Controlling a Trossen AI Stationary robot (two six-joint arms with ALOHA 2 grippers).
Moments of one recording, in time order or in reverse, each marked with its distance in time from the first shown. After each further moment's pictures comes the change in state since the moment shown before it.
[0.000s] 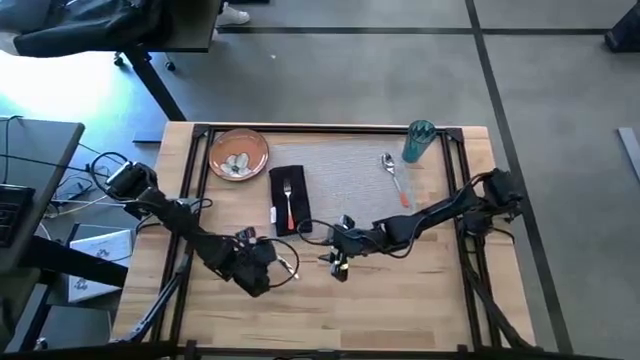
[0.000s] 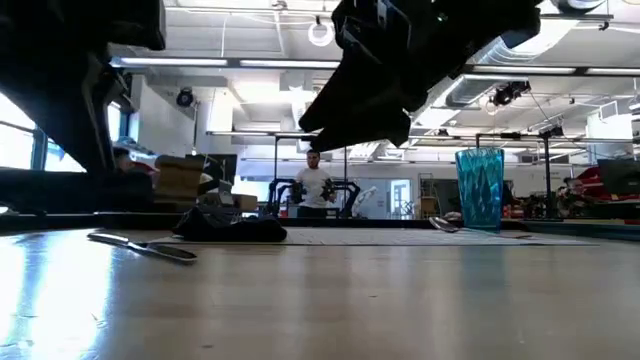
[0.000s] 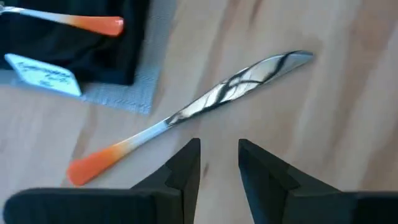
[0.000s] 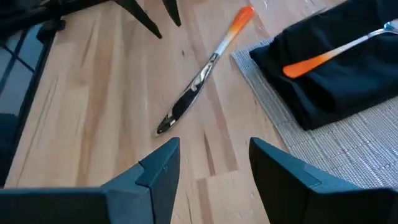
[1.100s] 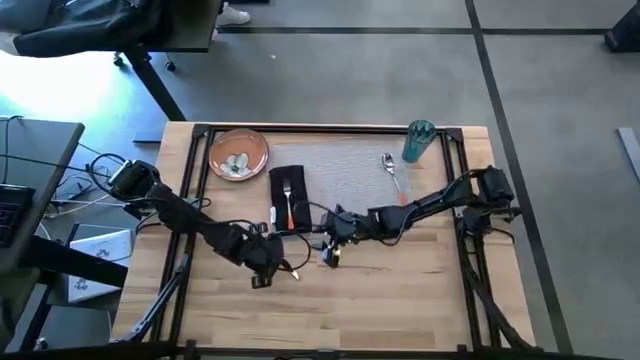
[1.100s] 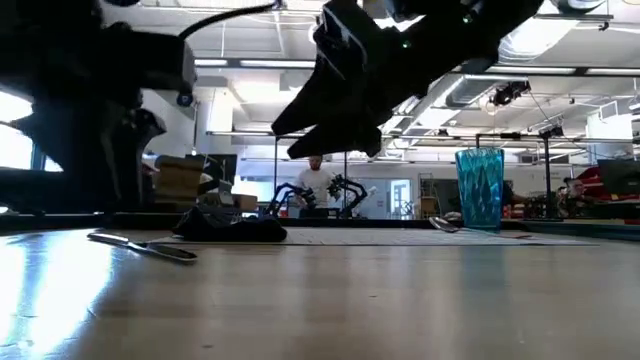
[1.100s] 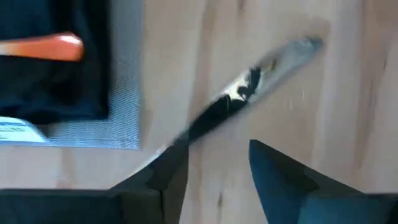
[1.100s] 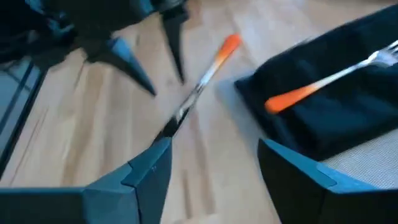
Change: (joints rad) left arm 0.140 0.000 -0.143 0.230 0.194 0.341; right arm -0.092 0.053 0.001 0.135 -0.074 -0.078
